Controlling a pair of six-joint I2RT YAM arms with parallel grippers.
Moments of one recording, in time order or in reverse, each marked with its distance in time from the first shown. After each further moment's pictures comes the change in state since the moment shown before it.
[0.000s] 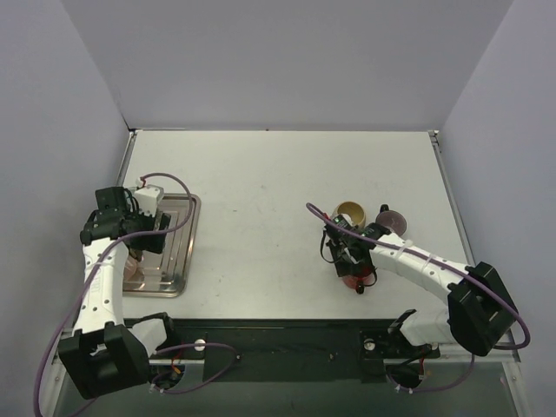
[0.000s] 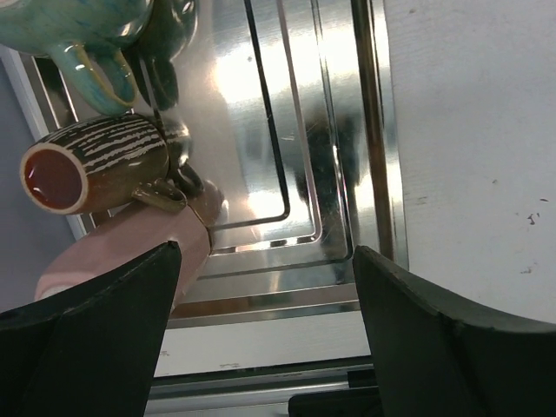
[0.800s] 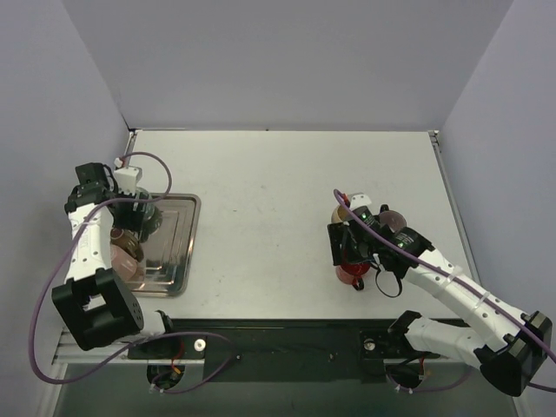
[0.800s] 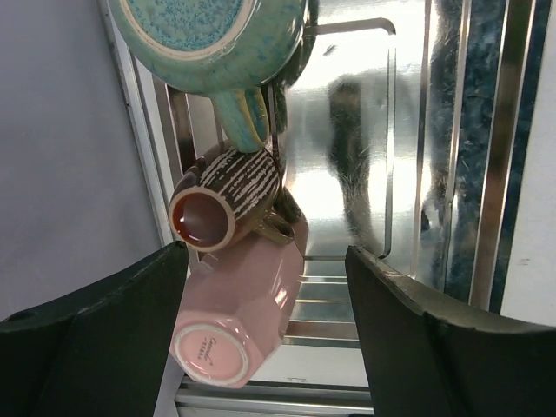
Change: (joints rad) left arm 0.131 0.265 0.216 0.046 -0.076 0.066; right arm 0.009 -0.280 0.085 -0.053 0.079 0.017
